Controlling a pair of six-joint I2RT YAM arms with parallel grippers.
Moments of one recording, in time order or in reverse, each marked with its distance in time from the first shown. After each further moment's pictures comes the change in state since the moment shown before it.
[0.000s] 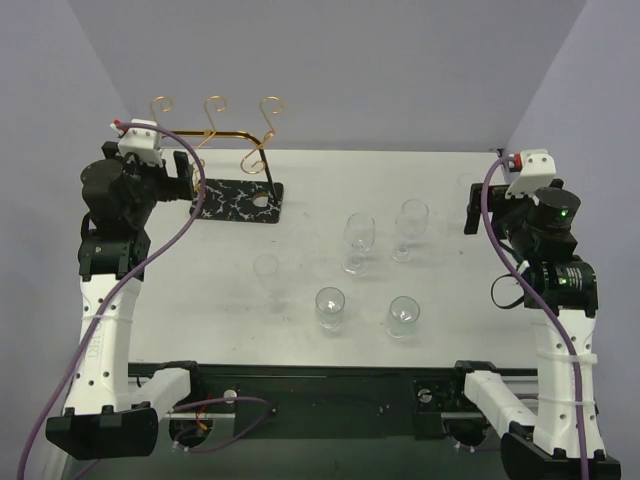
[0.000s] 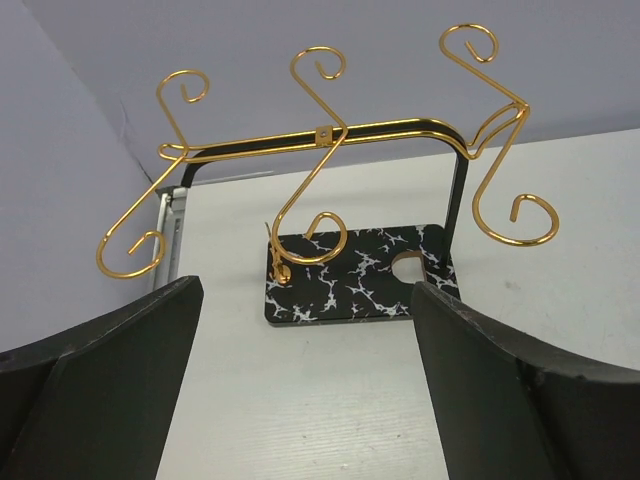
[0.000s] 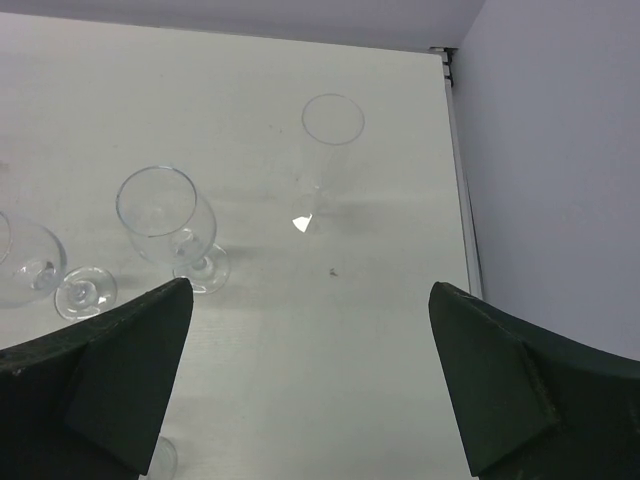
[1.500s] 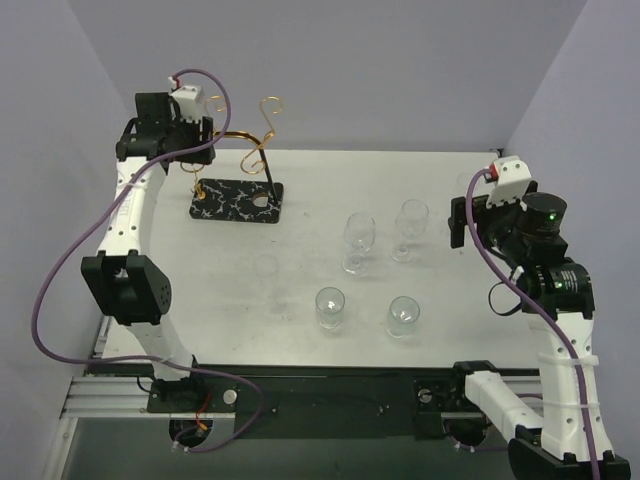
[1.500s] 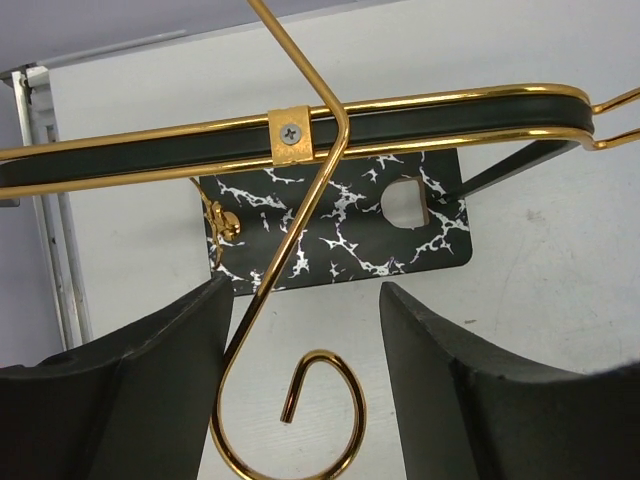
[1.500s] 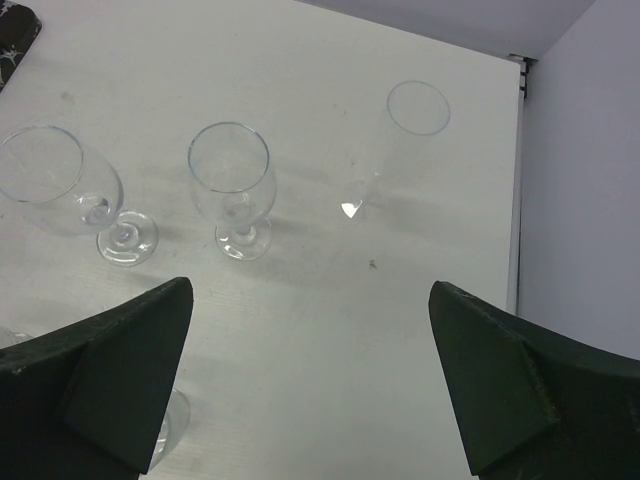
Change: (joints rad) left arm -0.016 0.762 0.660 -0.407 0.060 0.028; right arm 0.085 -0.017 -0.020 -0.045 -0.090 -0.064
